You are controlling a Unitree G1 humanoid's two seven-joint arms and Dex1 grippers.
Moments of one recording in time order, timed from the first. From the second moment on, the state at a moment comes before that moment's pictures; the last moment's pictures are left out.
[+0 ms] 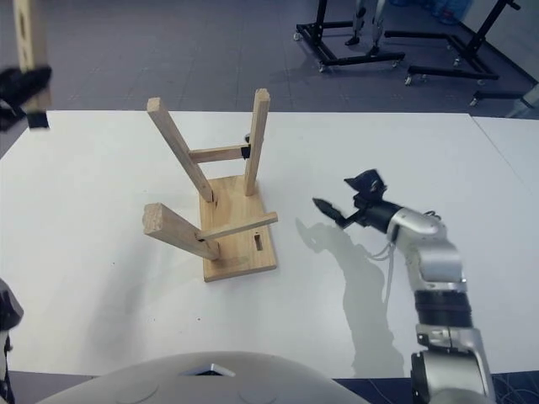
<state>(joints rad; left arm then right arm) -0.66 0.82 0.52 0.03 -0.64 0.89 -0.64 -0.21 -0.58 -0.15 0.07 0.36 0.49 0.74</state>
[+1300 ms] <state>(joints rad) -0.79 0.54 0.12 -0.19 -1.02 1.02 -0.86 -0.95 -0.25 -0.32 -0.01 1.70 1.06 0.14</state>
